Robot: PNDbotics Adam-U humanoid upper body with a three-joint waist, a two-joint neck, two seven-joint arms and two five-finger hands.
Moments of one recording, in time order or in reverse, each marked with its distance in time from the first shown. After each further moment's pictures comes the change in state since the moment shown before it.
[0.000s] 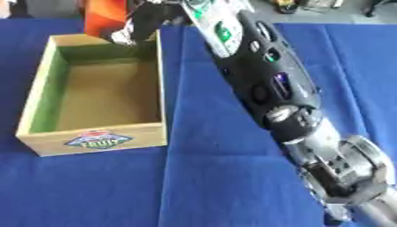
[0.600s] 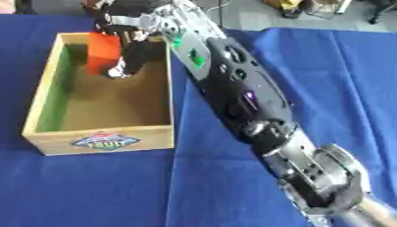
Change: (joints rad) left arm -0.005 0.000 -0.004 0.000 0.000 0.000 -0.004; right arm -0.010 0.062 0.024 0.161 0.156 -0.071 0.010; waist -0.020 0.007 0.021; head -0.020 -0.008
